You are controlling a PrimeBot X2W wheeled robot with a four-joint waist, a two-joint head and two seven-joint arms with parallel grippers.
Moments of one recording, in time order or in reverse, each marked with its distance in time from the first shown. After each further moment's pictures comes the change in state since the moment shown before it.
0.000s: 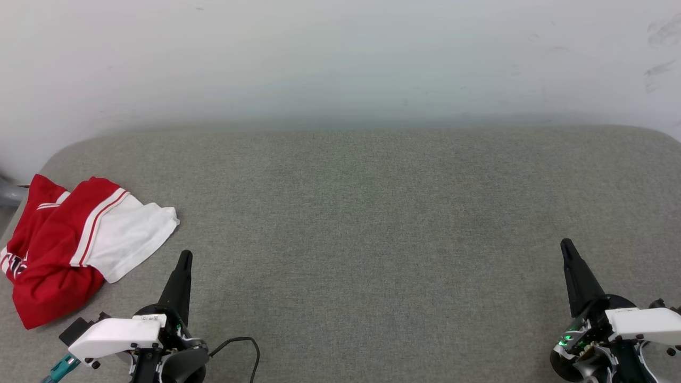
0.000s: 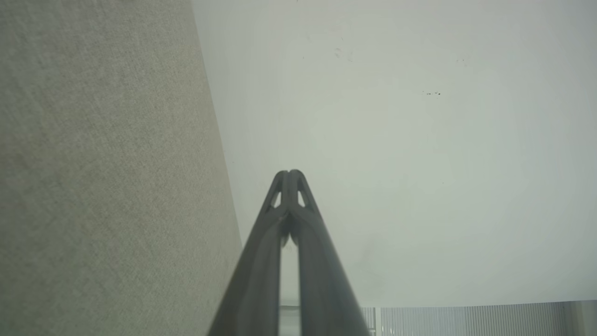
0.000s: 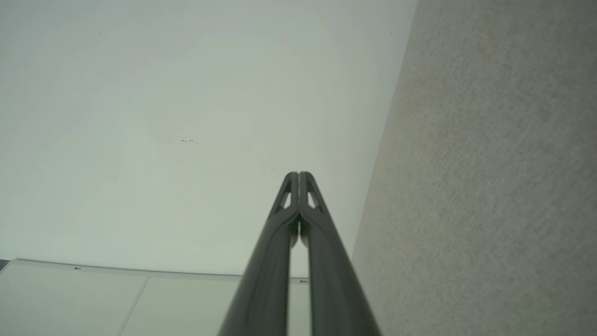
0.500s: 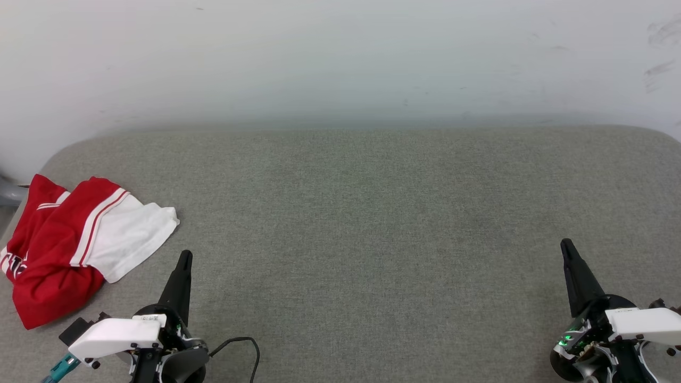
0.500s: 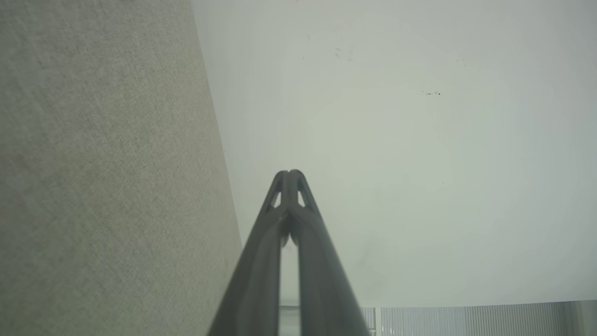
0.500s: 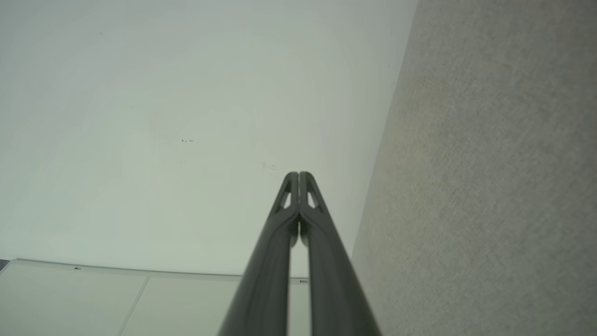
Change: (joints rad) left arm 0.000 0.000 0.000 0.000 0.000 0.000 0.000; right arm 0.000 0.000 0.000 0.000 0.000 0.000 0.000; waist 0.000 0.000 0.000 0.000
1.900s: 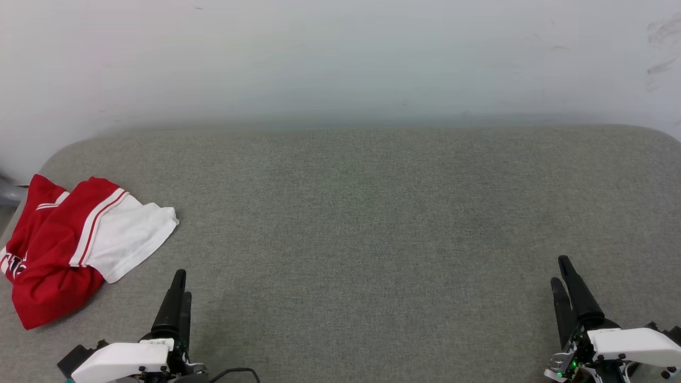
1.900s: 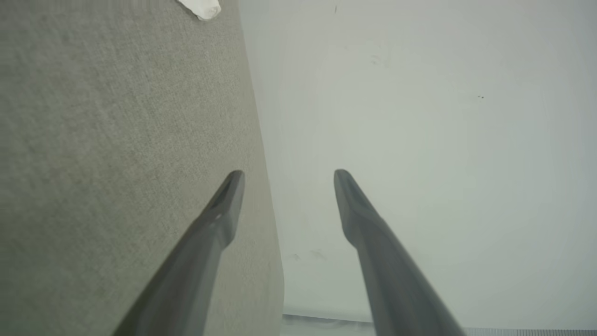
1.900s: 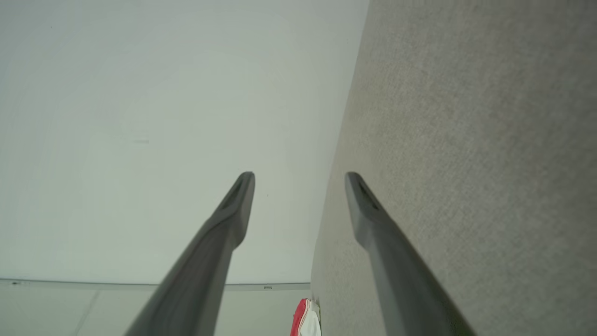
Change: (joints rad) left arm 0.059 -0.003 -0.010 0.033 0.082 0.001 -0.073; right arm 0.043 0.001 0.032 0.051 -0.086 0.000 -0.072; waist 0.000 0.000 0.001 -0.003
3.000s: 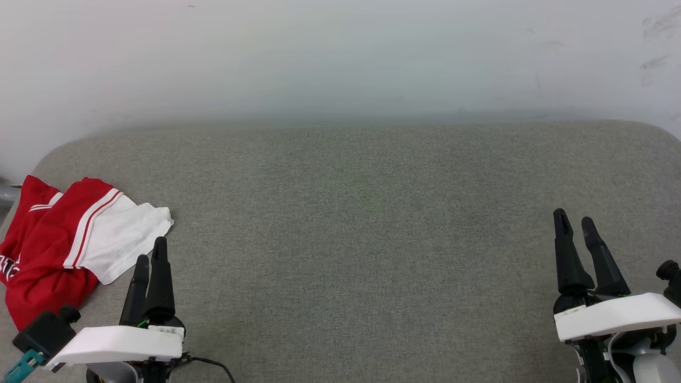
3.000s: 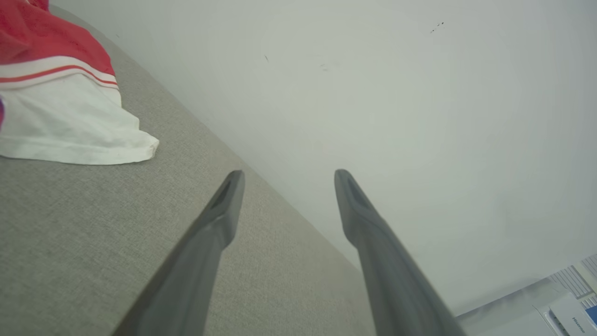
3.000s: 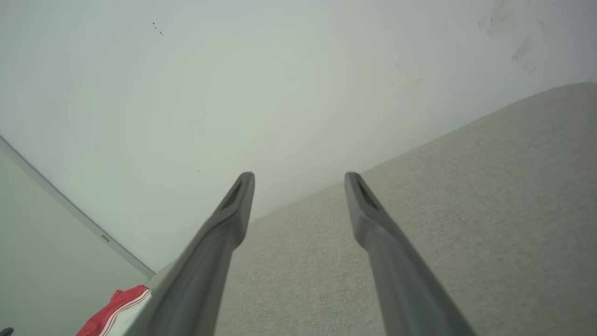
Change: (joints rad) left arm 0.042 0.000 0.026 -0.258 0.598 0.026 -0.124; right arm -0.011 0.000 0.013 -0.245 -0.879 0.000 -0.124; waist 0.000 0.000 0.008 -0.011
